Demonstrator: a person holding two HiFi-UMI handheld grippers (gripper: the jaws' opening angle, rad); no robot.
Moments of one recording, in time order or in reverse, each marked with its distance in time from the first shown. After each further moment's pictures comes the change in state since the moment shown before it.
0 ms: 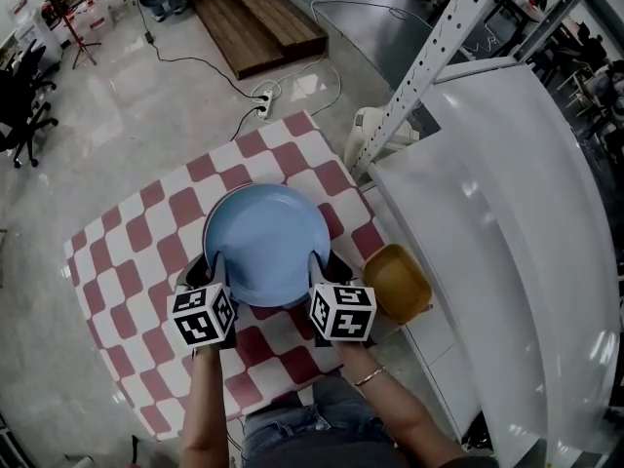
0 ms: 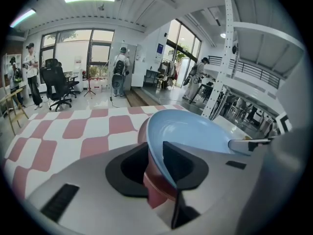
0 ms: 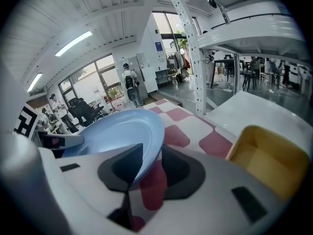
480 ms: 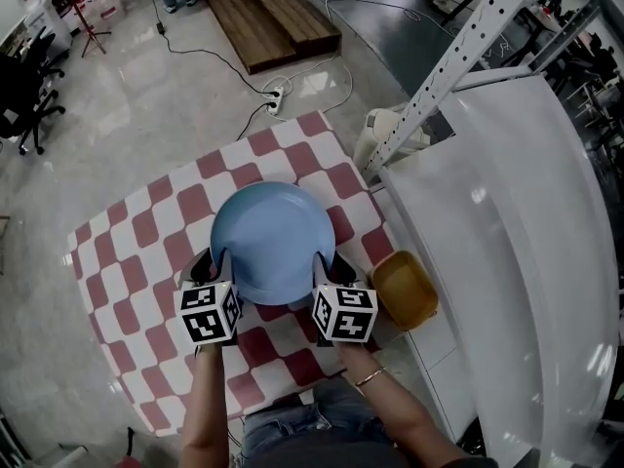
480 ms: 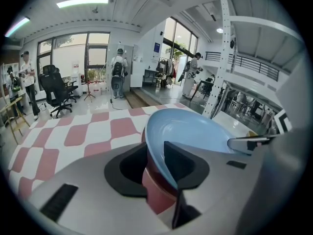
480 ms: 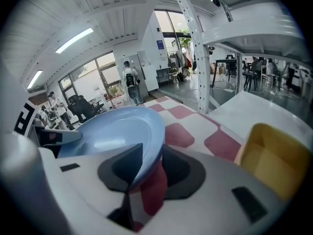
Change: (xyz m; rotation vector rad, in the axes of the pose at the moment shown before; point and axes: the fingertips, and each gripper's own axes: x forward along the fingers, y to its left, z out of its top) left arm 0.007 0.007 0.005 0.062 0.009 0.023; right arm 0.016 0.004 -0.006 -0.019 0.020 -0.004
